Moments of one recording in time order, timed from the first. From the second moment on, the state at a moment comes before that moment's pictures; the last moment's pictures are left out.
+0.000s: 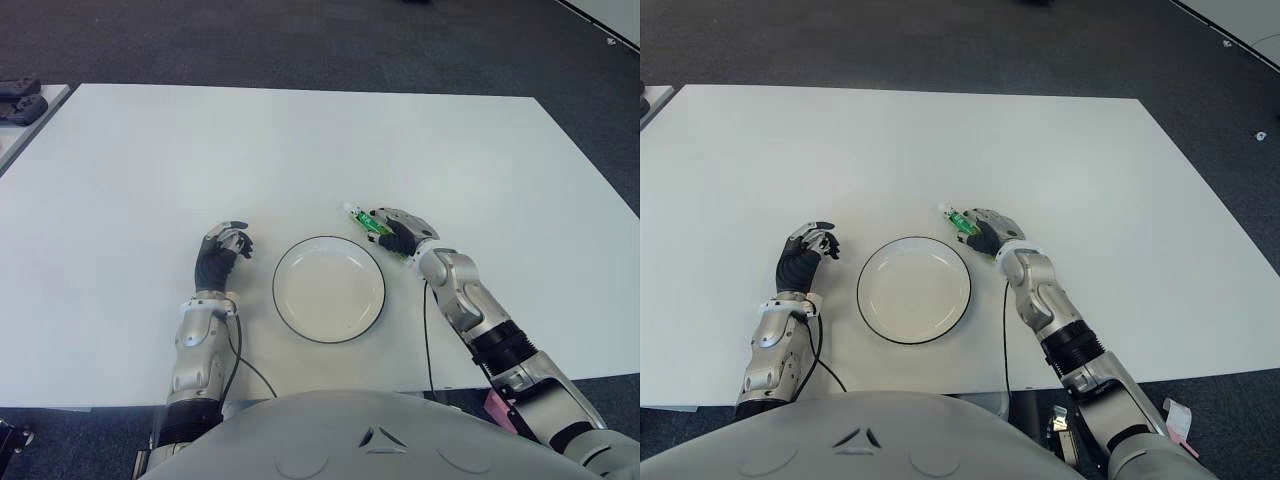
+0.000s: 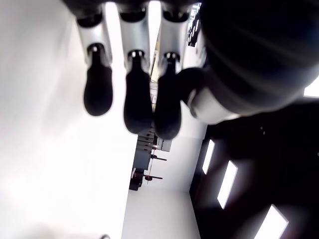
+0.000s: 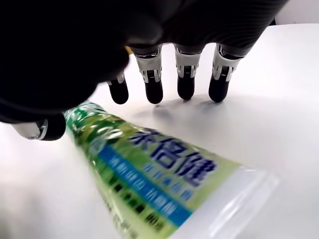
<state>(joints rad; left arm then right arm) 0.25 -0.05 0.11 0.15 -0.16 -0.19 -0.10 -0.19 -0.45 0.49 0.09 -0.78 0.28 0.22</state>
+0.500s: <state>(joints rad) 0.26 -0.05 0.11 0.15 -0.16 -0.19 -0.10 -0.16 -0.39 0.54 0.15 -0.89 0.30 0.13</state>
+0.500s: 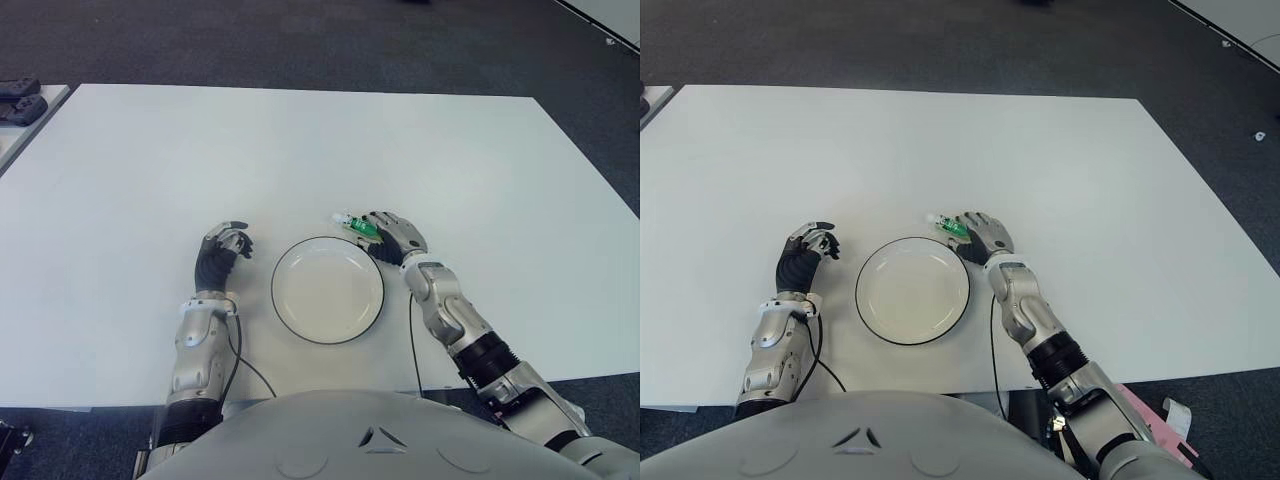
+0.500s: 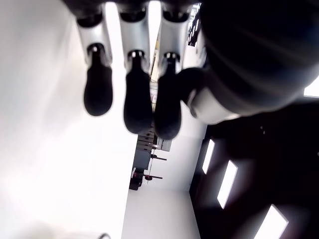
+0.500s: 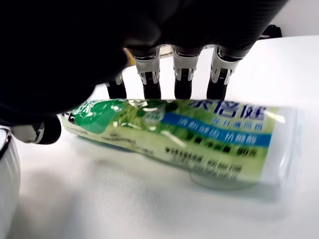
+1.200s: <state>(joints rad) 0.28 -0.04 0.10 0.15 -0.17 -0.20 -0.11 -0.30 -0.27 0.59 0.41 -0.99 0.38 0.01</state>
